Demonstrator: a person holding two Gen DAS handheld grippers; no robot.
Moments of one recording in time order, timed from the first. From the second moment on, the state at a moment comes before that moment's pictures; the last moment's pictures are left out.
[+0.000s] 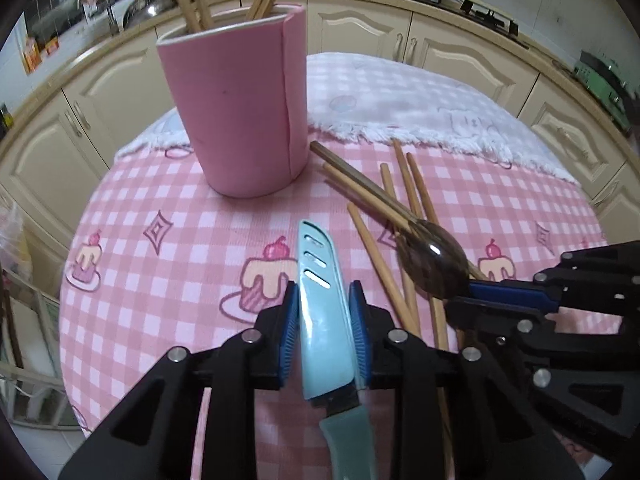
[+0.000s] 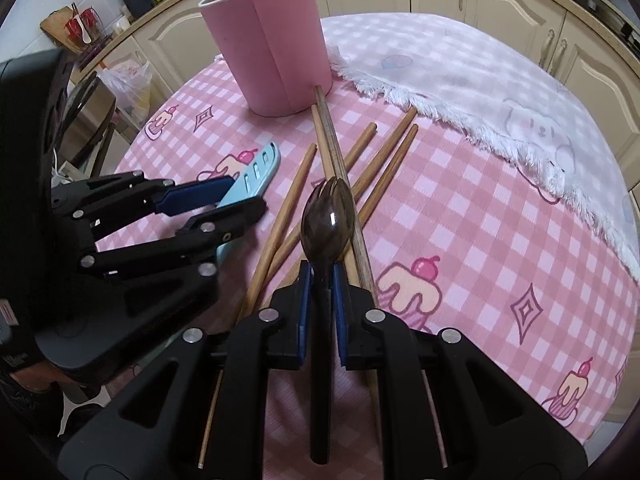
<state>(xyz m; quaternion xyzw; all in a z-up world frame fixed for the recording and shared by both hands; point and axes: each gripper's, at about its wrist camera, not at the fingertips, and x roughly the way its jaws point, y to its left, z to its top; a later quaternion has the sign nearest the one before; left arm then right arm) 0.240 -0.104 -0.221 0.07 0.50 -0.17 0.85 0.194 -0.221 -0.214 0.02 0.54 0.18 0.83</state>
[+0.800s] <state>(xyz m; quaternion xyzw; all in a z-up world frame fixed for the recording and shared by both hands) 0.216 -0.062 -0.196 0.01 0.45 -0.21 0.87 0.184 -0.225 -0.201 0.01 0.52 0.15 0.84</state>
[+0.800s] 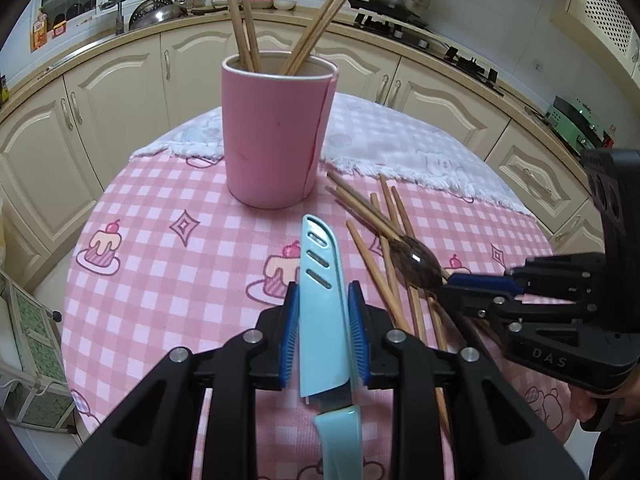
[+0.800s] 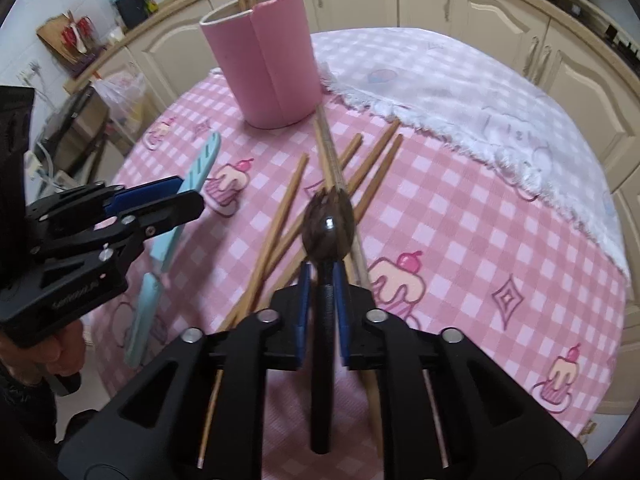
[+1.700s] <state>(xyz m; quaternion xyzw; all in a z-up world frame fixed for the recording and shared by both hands) 0.217 -0.054 -0.185 -0.01 0.43 -0.21 0.88 0.188 -0.244 -0.188 0.05 0.45 0.17 0.87</state>
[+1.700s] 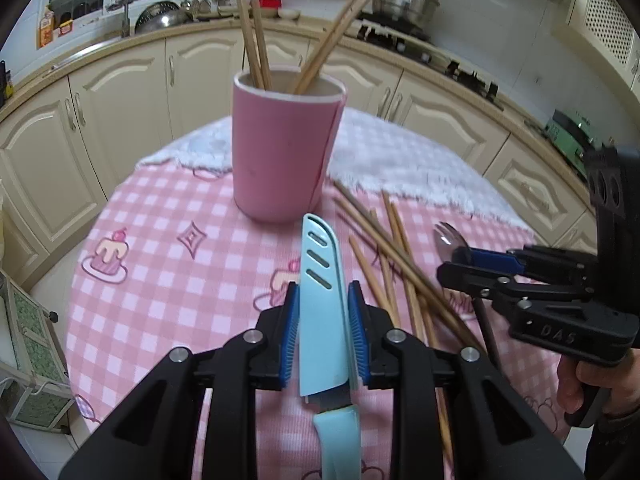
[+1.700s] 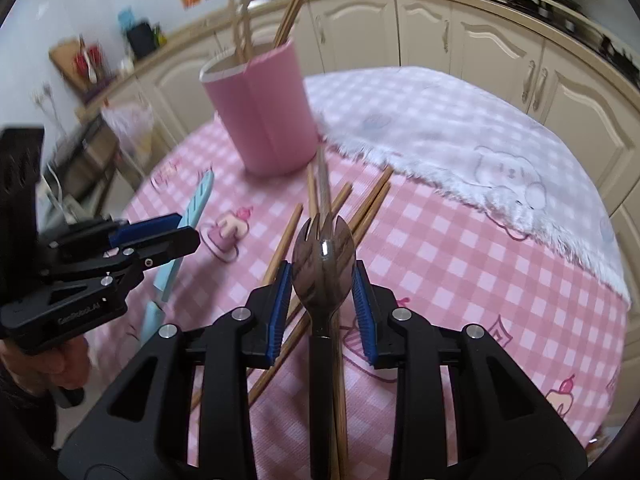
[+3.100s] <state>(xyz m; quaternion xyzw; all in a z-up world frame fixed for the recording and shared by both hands) 0.242 -0.023 0.007 -0.04 0.16 -0.20 0.97 0.235 -0.242 -0.003 0.12 0.20 0.27 0.93</state>
